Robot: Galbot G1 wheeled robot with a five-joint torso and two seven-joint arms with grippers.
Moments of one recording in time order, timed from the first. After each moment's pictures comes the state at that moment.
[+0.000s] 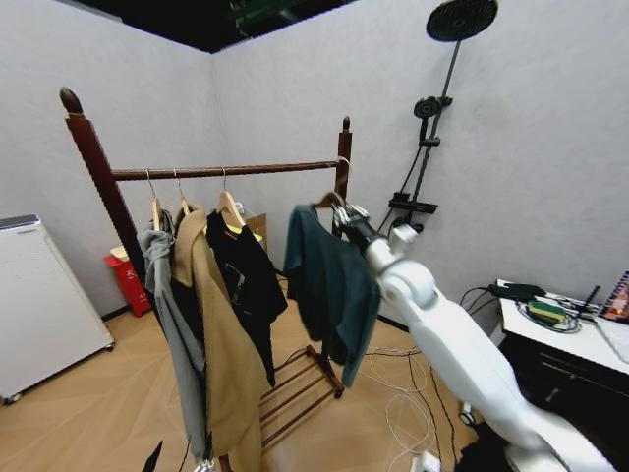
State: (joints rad) left arm 2.05 -1.57 -0.58 -2.33 -0.08 -0.09 -0.03; right arm -0.14 1.09 -0.02 1.67 0.70 -0.15 0.12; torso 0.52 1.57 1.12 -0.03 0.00
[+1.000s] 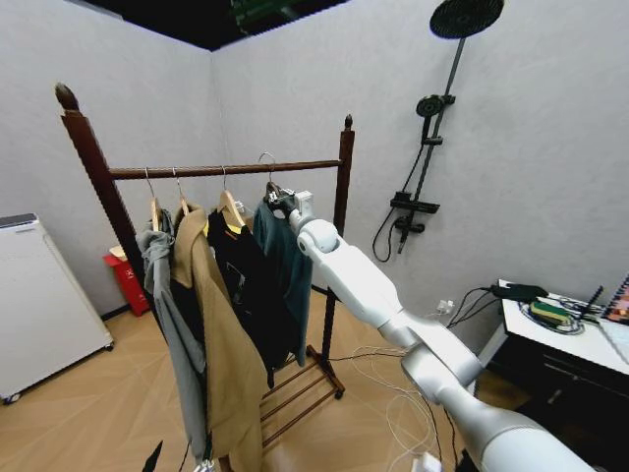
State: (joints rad) left arm 2.05 -1.57 -0.58 -2.33 -0.08 -0.09 -0.03; right arm 0.17 1.45 -0.21 1.09 0.53 -0.18 0.11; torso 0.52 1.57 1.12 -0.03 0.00
